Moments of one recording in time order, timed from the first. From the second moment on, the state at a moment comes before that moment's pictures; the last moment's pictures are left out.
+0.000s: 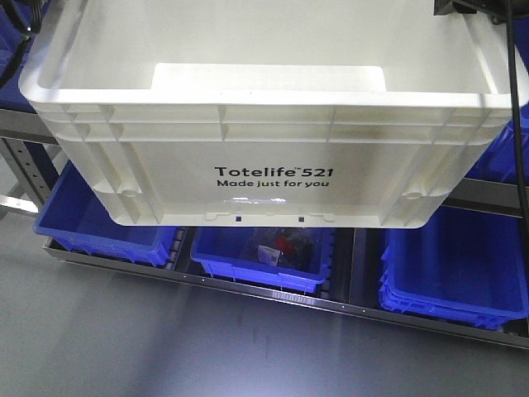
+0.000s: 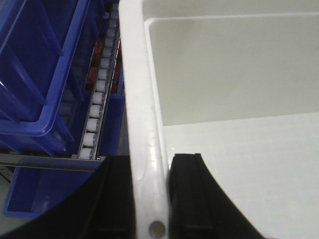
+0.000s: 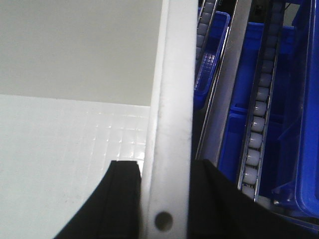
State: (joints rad) left arm -0.37 1.46 -1.62 0.29 0.83 -0.37; right arm 0.26 1.45 -1.58 -0.15 0.88 0.24
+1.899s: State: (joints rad) left arm -0.37 1.46 -1.62 0.29 0.83 -0.37; right arm 0.26 1.45 -1.58 -0.15 0.88 0.24
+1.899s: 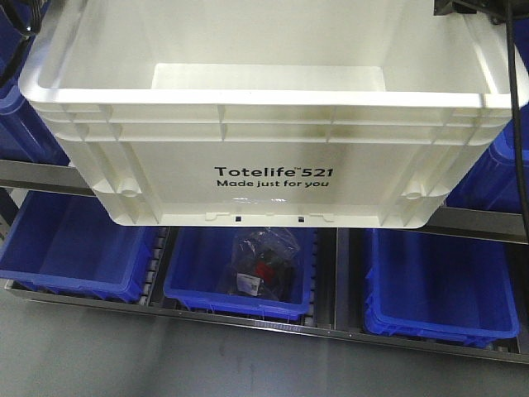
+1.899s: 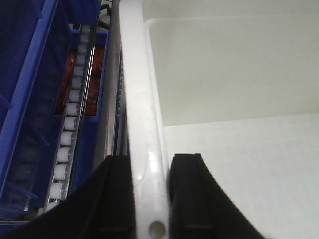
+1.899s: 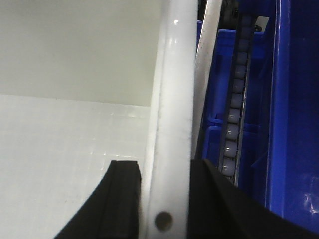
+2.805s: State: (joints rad) left arm -0.37 1.46 -1.62 0.29 0.83 -0.37; right arm 0.26 1.45 -1.58 -0.15 0.88 0.24
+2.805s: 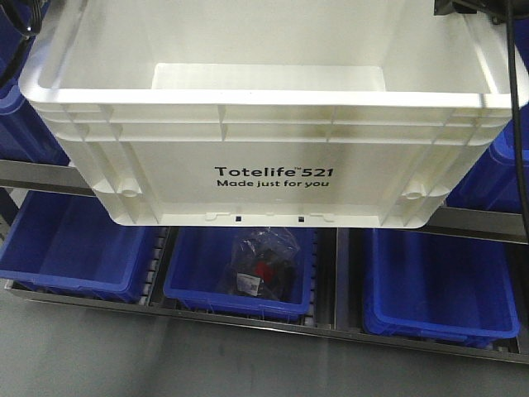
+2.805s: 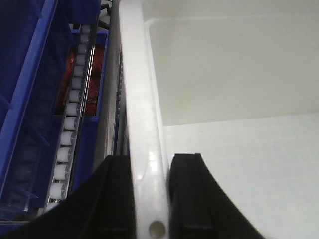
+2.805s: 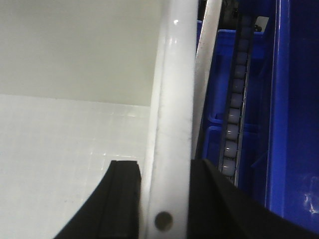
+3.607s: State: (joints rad) left arm -0.37 1.52 -1.62 0.32 0.75 -0.37; right arm 0.25 1.51 -1.58 -0.15 0.88 0.24
